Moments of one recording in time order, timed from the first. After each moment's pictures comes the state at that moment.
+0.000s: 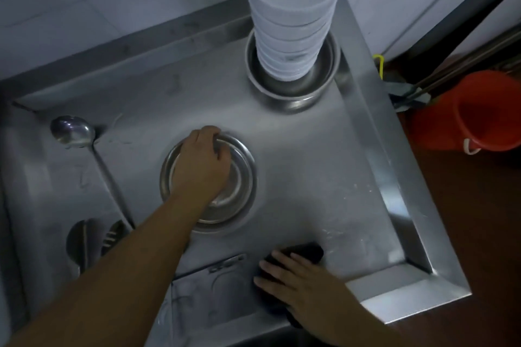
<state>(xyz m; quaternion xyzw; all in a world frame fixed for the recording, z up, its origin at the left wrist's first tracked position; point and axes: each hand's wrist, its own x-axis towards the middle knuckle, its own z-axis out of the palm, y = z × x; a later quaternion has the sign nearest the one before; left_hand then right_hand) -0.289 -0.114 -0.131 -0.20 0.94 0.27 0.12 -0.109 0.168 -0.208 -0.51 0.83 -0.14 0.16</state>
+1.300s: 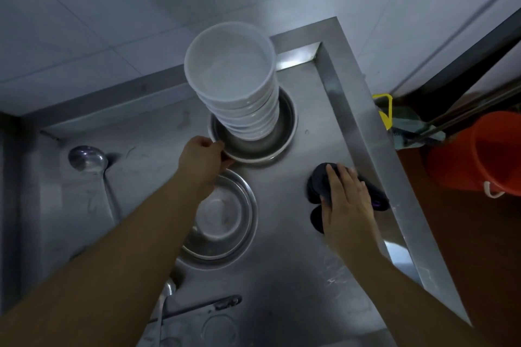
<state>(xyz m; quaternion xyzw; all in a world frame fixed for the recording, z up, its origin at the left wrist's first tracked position) -0.369 -0.131 -0.162 -0.47 0.65 0.59 0.05 -0.307 0.170 -0.189 -0.10 0.97 -0.20 0.04</state>
